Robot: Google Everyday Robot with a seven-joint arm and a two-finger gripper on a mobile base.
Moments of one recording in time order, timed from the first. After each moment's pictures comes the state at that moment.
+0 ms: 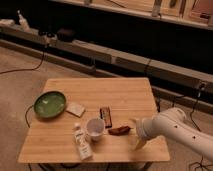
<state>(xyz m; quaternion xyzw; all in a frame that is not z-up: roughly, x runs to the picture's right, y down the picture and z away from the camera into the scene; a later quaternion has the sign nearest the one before) 0.151 0.233 0.733 -0.22 -0.18 0.07 0.96</state>
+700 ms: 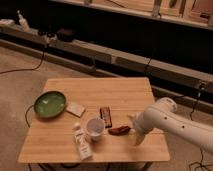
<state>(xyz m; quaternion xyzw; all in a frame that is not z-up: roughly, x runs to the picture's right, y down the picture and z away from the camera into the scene) 0.141 0.211 0.738 -0.25 -0.13 -0.01 0.96</state>
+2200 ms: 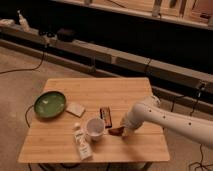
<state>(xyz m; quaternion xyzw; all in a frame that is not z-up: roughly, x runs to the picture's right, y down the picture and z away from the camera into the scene) 0.116 0.229 0.813 -0.29 -0.15 0.02 0.94</state>
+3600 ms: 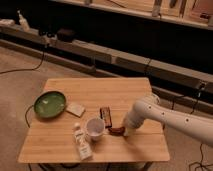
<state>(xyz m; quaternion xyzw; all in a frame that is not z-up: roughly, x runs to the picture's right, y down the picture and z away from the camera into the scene) 0.129 0.231 0.823 -0.32 -0.14 0.02 0.94</state>
